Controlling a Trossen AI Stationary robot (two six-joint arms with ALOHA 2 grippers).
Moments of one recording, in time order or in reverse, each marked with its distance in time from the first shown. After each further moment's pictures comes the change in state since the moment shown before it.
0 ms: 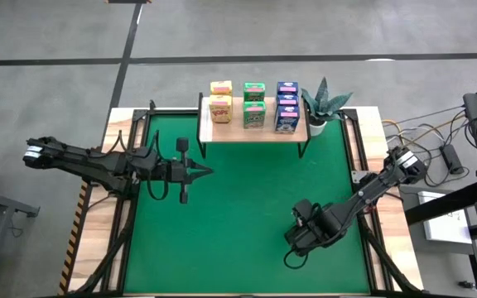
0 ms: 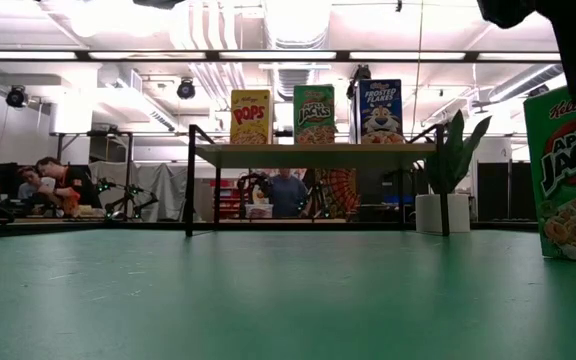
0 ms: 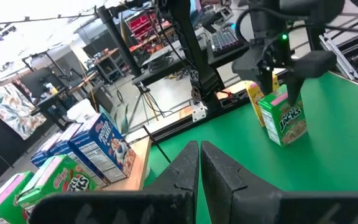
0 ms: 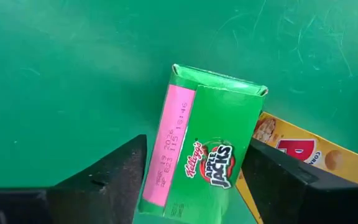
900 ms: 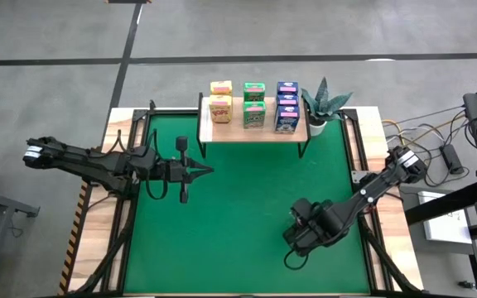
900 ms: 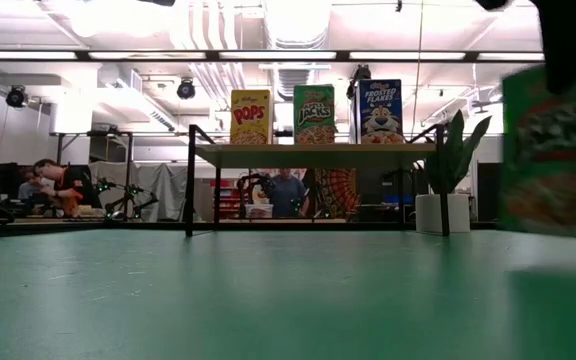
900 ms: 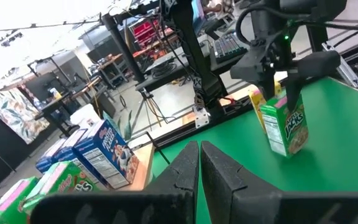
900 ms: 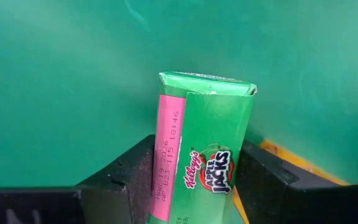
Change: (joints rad) left arm 0.000 0.000 0.000 0.033 0.000 0.007; right arm -0.003 -0.014 0.032 -0.003 0.092 -0.082
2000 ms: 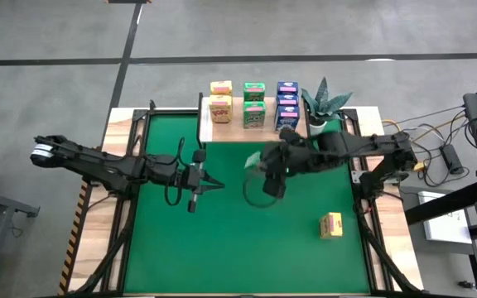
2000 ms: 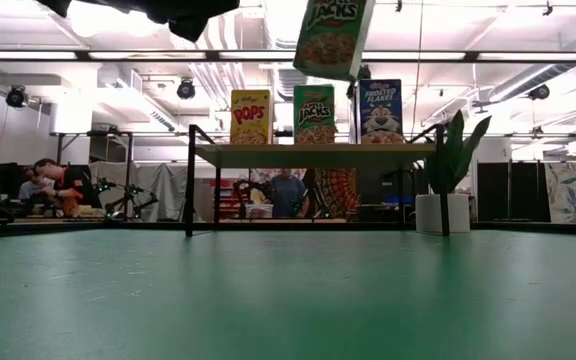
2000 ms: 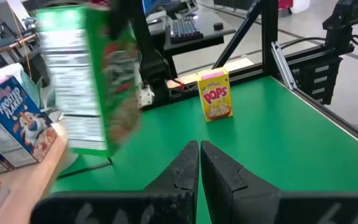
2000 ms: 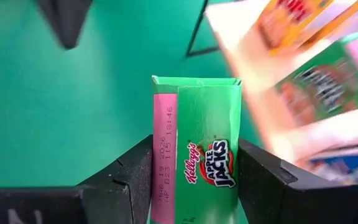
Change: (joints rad) left arm -0.001 0.174 0.018 0.010 0.151 -0.247; right arm -0.448 0.000 0.566 0.009 0.161 -1.217
